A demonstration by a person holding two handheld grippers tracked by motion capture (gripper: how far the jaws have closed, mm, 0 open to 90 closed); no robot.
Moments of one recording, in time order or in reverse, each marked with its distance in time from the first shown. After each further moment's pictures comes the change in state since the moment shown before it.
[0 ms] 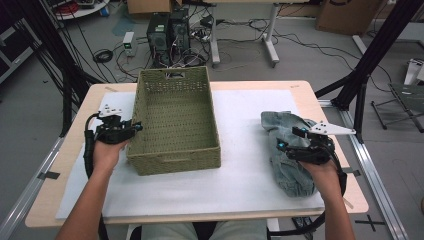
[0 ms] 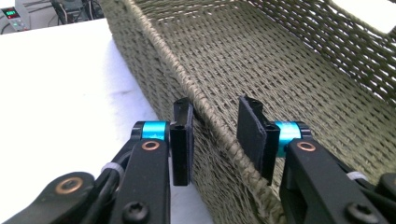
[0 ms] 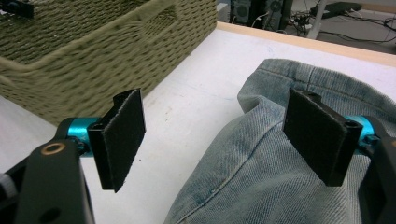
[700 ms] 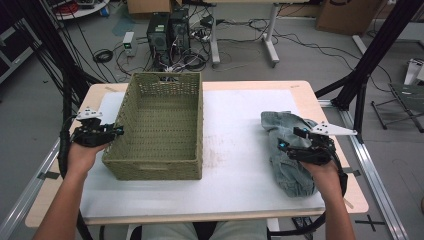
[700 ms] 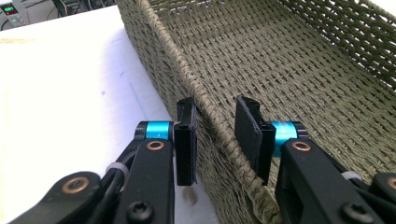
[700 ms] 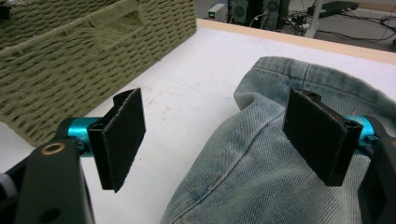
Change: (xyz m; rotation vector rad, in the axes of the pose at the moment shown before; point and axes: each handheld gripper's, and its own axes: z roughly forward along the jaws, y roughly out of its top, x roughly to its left) left arm 0.042 -0.009 -0.030 0.057 -0.018 0.064; right arm -0.002 -0.002 -0.001 -0.003 -0.008 0.013
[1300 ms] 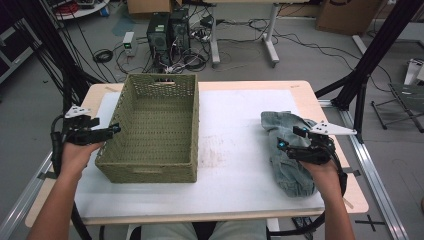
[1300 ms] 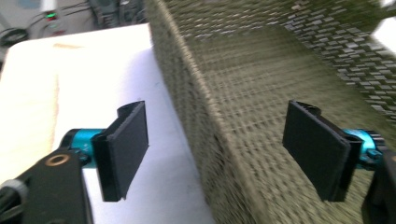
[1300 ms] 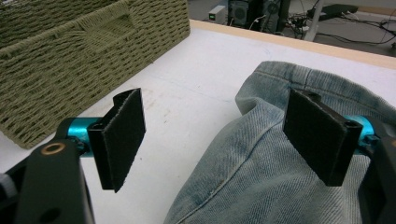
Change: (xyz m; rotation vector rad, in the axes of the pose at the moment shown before) left arm 0.004 0.004 -0.006 -0.054 0.119 -0.113; right arm 0.002 0.003 0.000 -0.006 -0.001 -0.011
